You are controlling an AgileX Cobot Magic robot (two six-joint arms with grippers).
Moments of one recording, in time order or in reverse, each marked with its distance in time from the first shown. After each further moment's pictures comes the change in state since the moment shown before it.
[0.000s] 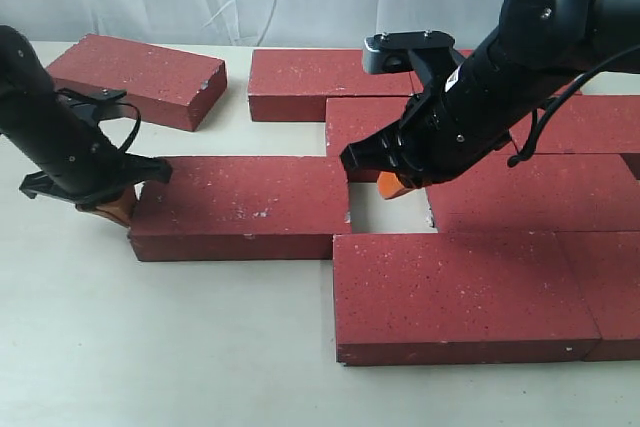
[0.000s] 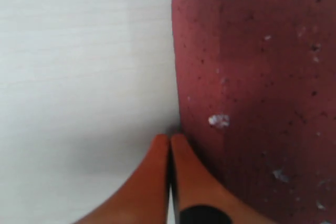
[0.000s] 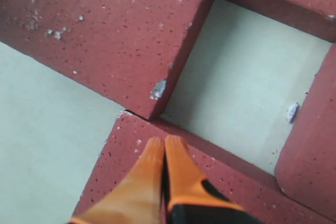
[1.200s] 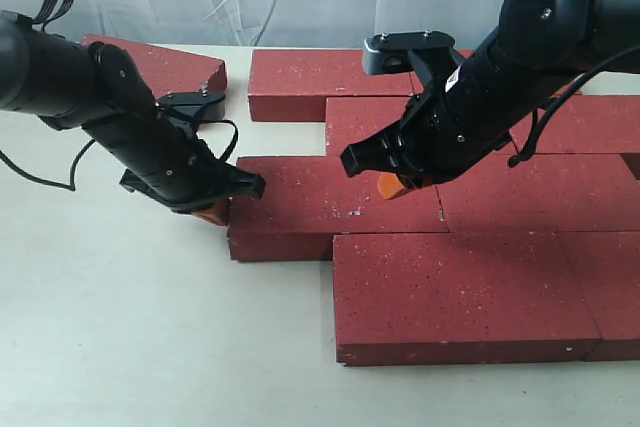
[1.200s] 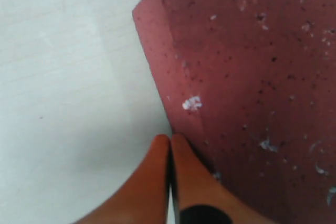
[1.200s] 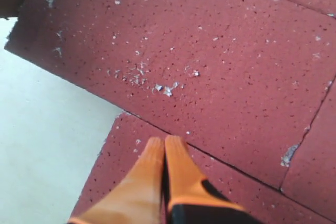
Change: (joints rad) left arm -0.272 0.000 0.000 -0.105 -0.175 0.028; right arm 0.000 0.000 0.000 -0.004 0.002 -0.003
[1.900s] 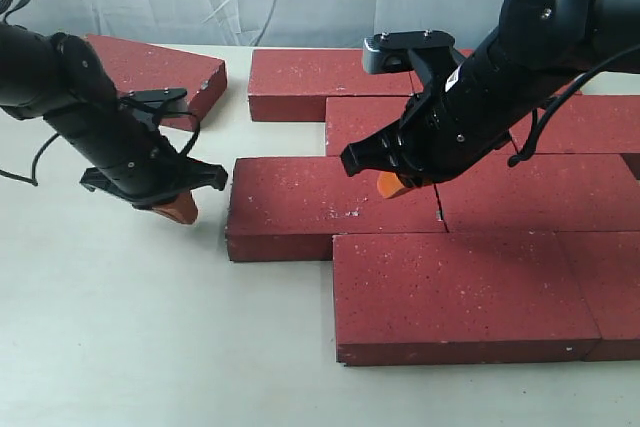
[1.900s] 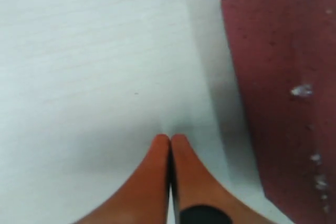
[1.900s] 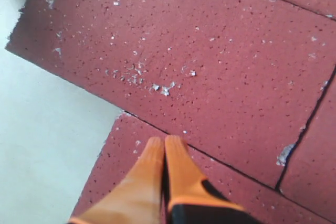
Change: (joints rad) left arm 0.120 0.000 0.000 0.064 0.069 -0.023; right arm 0.000 0.000 0.000 0.000 -0.004 0.000
